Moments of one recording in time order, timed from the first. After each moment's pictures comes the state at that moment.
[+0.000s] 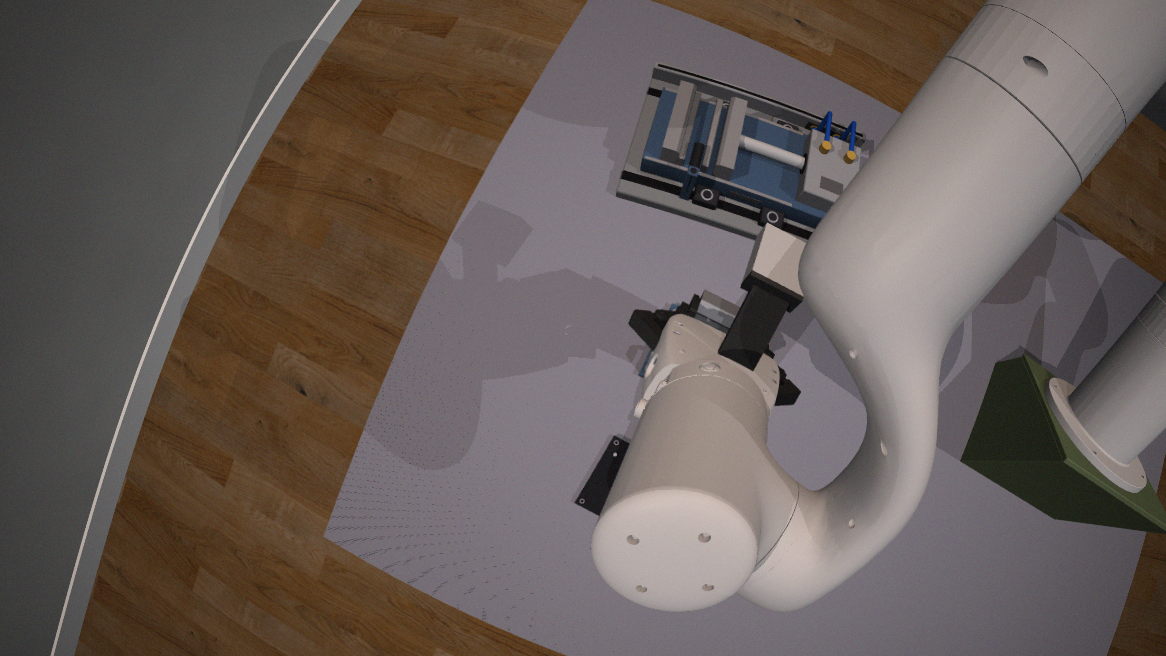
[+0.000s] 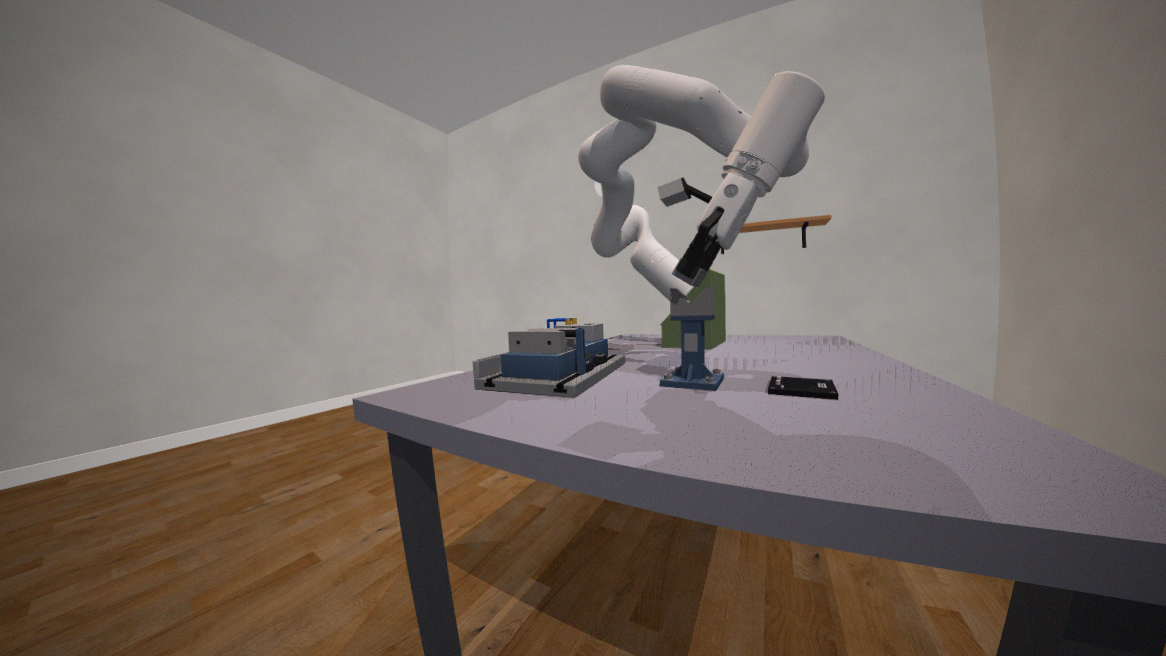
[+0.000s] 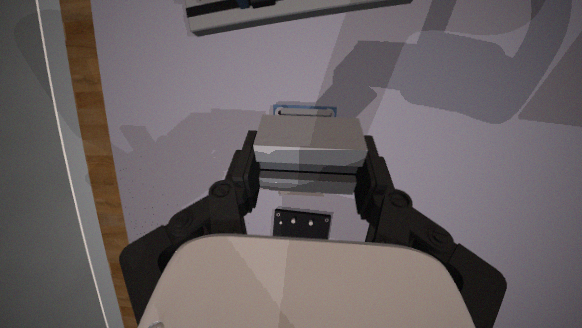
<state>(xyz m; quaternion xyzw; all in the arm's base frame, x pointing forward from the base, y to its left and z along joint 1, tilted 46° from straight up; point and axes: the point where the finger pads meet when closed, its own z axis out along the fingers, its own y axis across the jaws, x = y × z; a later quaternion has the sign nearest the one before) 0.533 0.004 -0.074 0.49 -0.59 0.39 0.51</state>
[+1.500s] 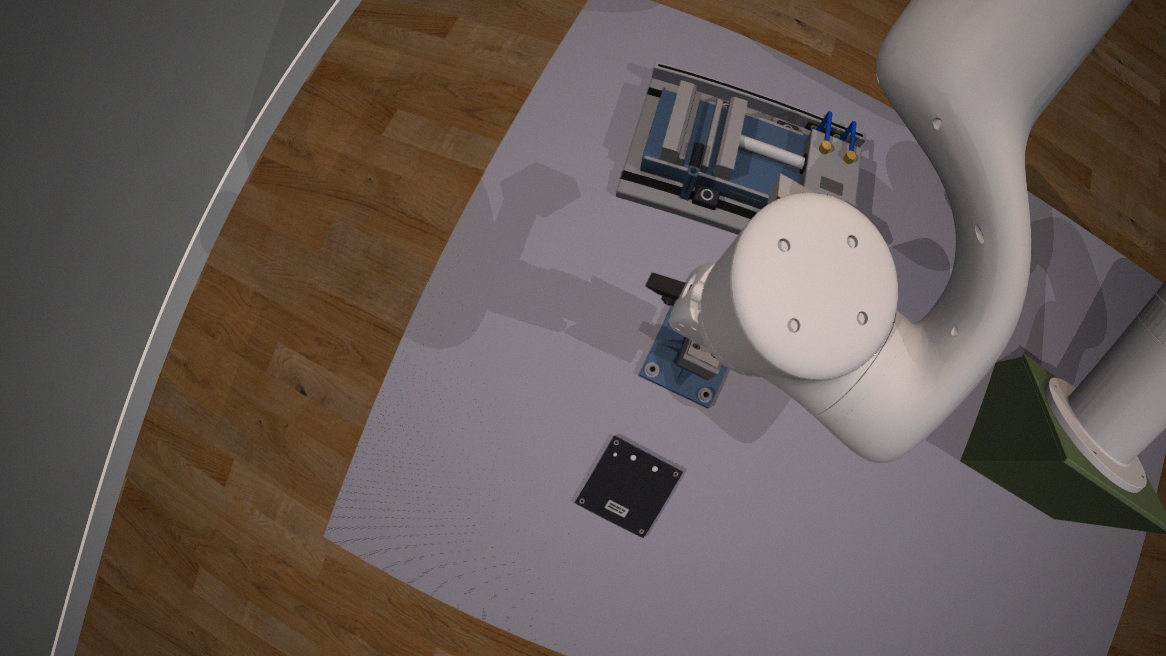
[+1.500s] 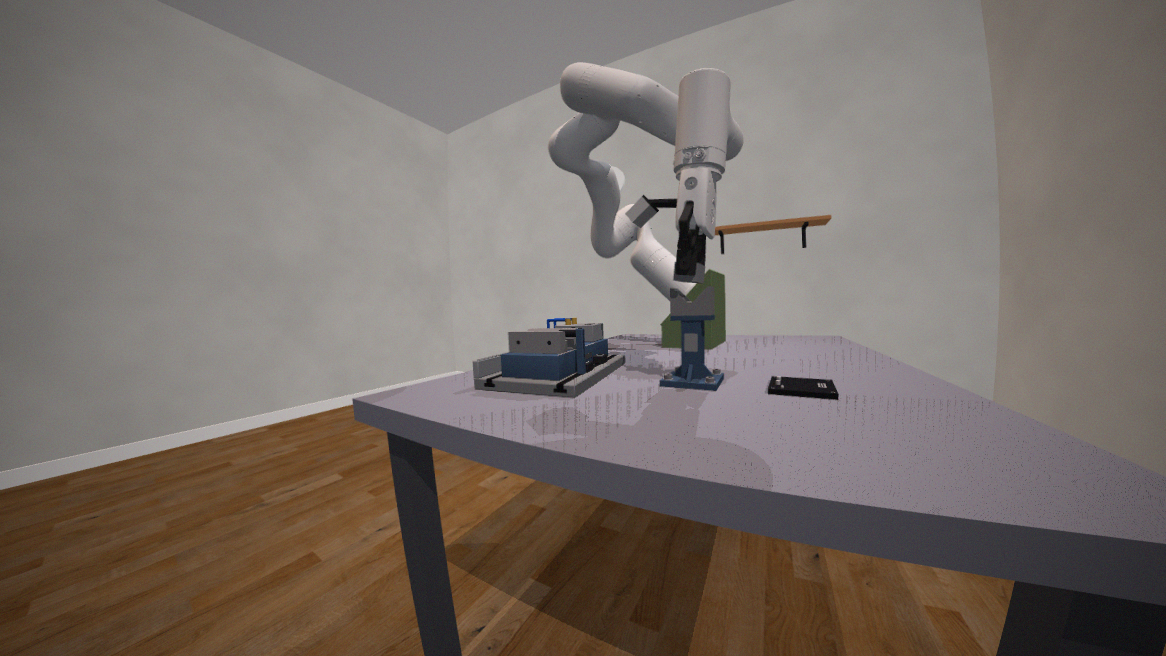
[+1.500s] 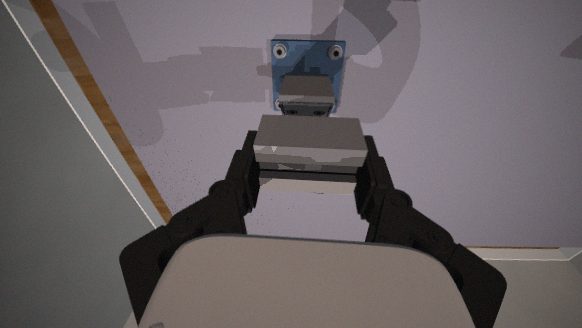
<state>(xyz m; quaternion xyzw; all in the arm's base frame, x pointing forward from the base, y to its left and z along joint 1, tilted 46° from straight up) 0.533 0.002 -0.069 0.57 -0.69 0.27 0.36</state>
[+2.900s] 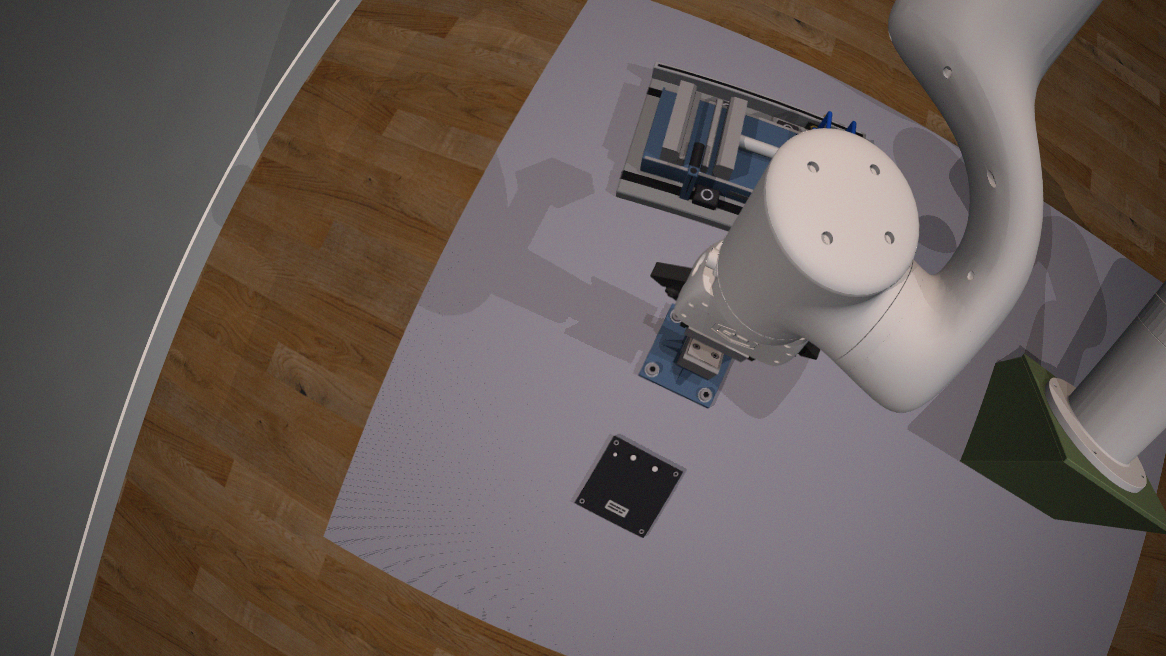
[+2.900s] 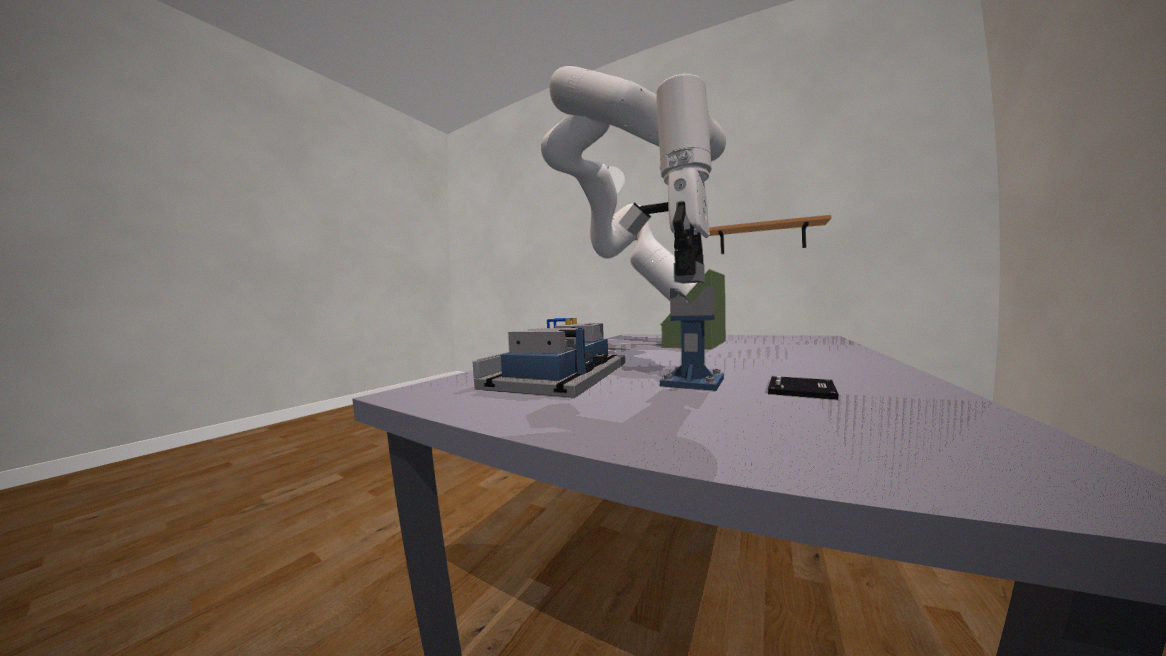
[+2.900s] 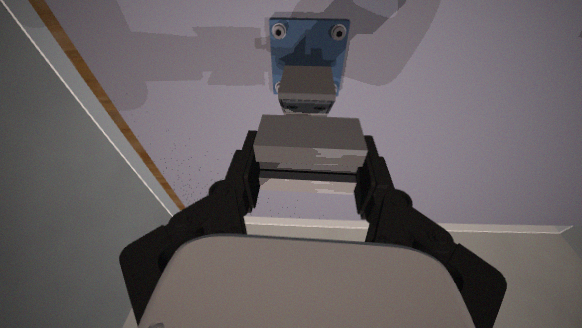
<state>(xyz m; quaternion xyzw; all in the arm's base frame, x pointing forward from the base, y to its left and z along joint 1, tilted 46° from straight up) 0.533 0.001 -0.068 0.59 -0.71 0.24 0.32</state>
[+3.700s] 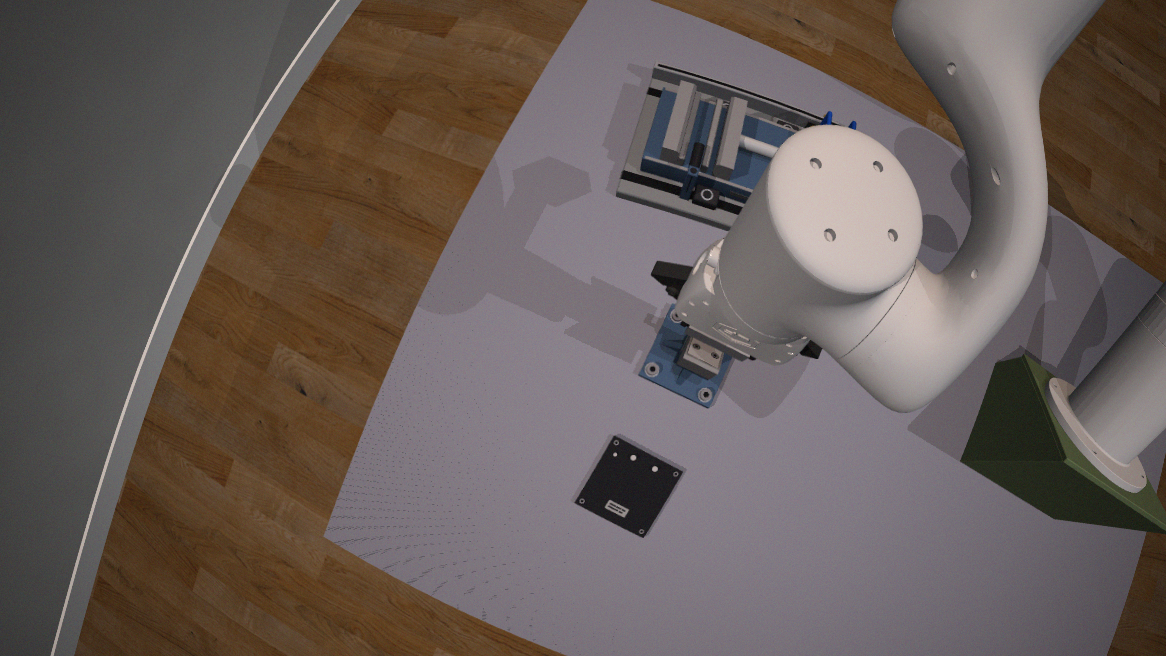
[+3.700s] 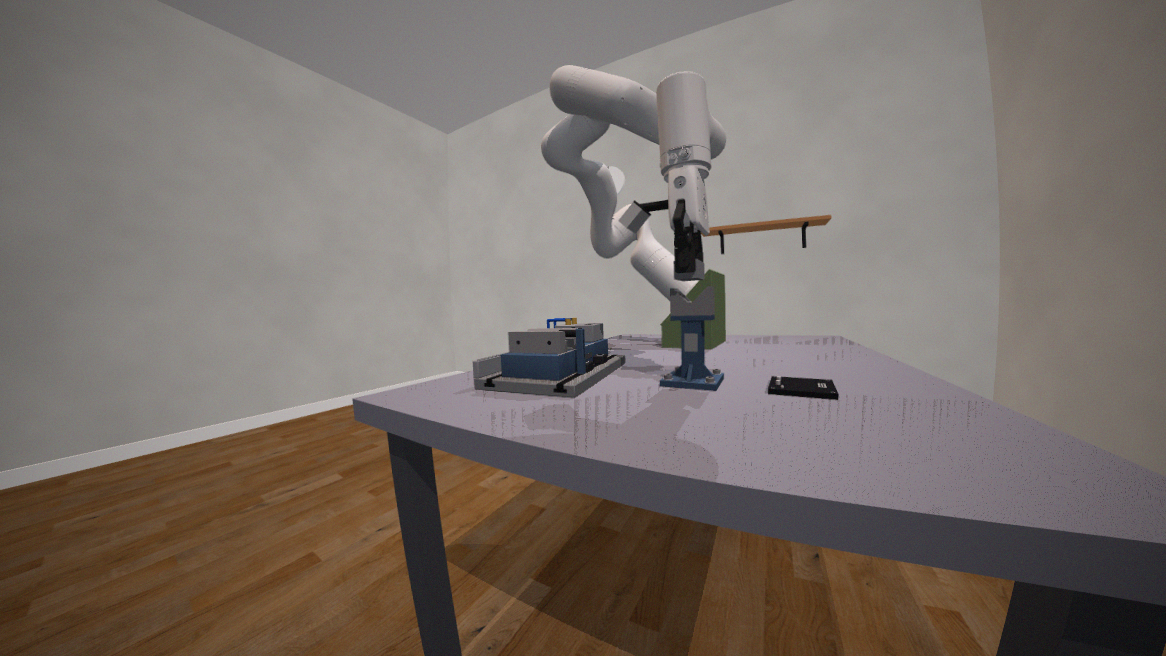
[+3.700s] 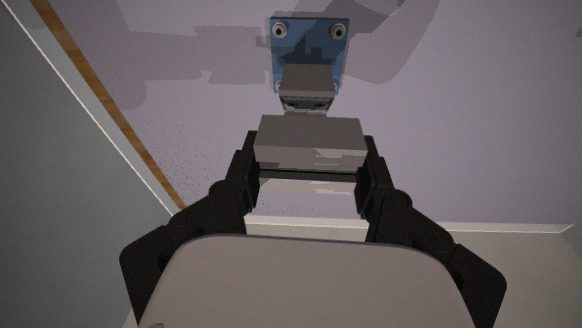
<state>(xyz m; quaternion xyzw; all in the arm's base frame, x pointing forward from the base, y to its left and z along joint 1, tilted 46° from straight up) 0.534 0.004 -0.065 0.59 -0.71 0.24 0.32</state>
